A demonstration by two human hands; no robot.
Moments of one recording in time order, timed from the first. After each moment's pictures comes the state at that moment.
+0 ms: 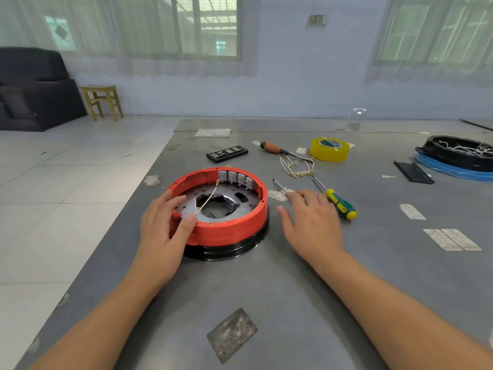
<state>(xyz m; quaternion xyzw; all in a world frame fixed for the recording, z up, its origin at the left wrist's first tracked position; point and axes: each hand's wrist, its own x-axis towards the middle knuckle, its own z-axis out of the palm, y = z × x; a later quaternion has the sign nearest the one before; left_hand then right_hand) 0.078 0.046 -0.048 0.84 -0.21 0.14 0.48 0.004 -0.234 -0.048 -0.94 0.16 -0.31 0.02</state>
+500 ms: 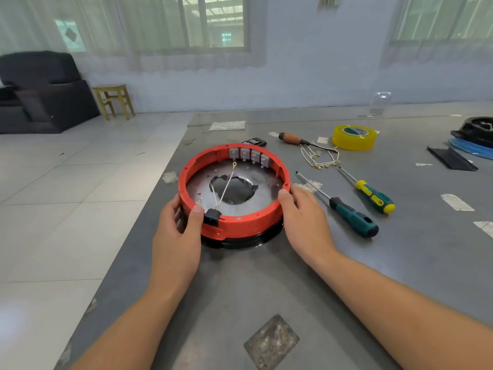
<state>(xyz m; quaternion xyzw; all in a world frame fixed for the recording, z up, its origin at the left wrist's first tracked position) 0.084 0.049 -0.052 0.74 -0.09 0.10 0.66 0.045 -0.171 -0.053 -0.84 0.14 -0.30 0.44</state>
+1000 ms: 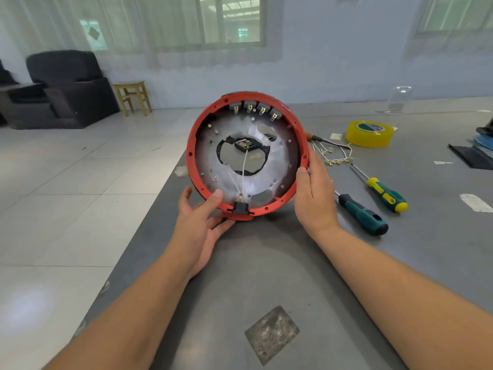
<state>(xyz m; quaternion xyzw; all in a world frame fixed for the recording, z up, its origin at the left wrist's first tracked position) 0.100 0.031 -0.045 0.51 -0.05 -0.12 0.85 0.070 -0.189 -0.036 -0.78 0.03 -0.42 0.46</state>
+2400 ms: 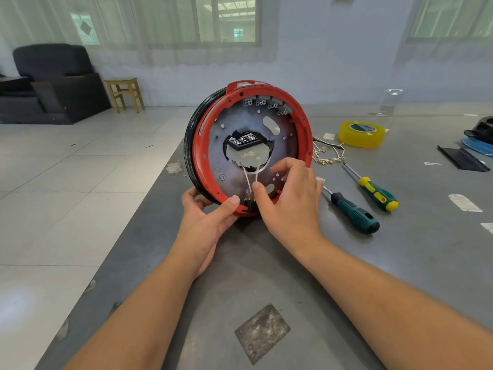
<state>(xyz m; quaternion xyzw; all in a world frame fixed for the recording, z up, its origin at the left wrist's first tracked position) 0.086 0.009 -0.050 0.53 -0.09 -0.08 0.84 0.051 -0.152 -0.042 -0.84 0.06 -0.46 0.29</state>
